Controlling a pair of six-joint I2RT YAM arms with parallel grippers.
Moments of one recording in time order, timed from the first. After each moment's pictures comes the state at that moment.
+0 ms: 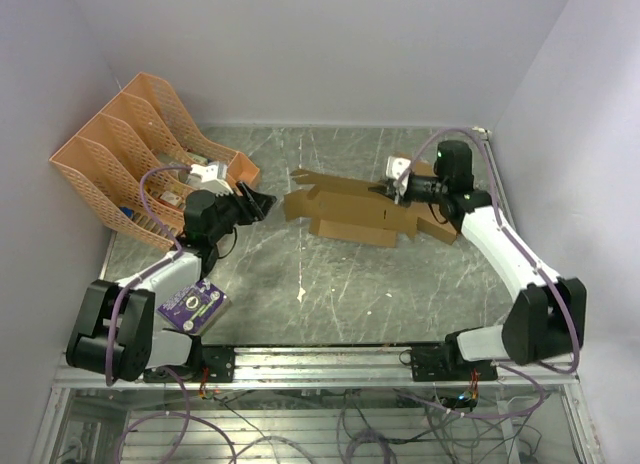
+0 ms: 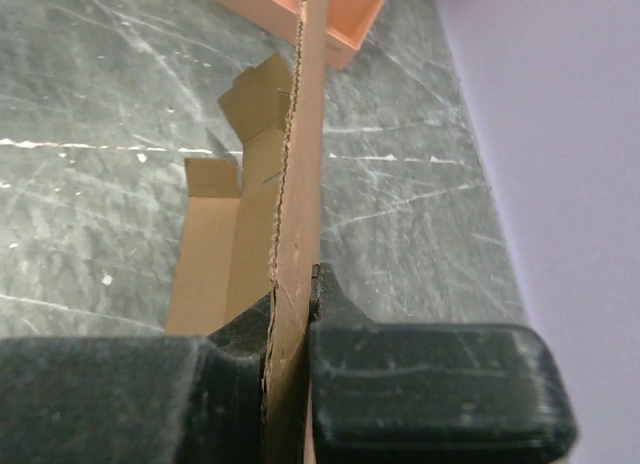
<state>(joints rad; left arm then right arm) -0.25 1.31 0.52 0.61 0.29 -0.61 0.21 1.41 1.11 -0.24 -0.93 -0.94</state>
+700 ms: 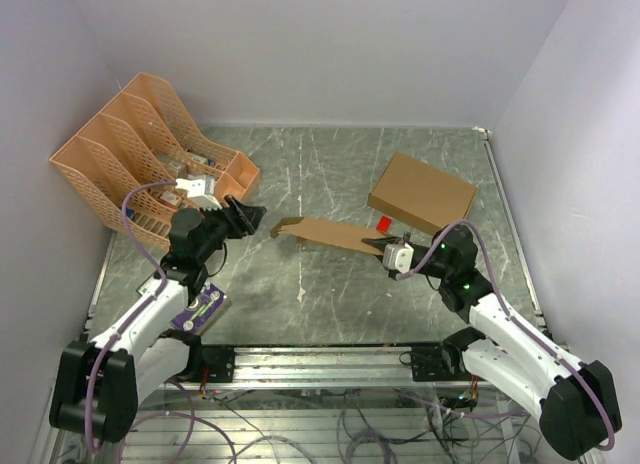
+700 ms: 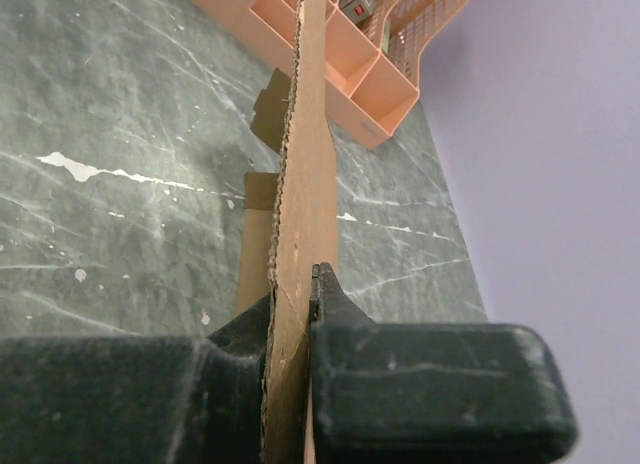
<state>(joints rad) -0.24 1.00 0.42 0.45 0.25 -0.57 0.44 0.82 0.39 0.29 -0.81 -0.87</state>
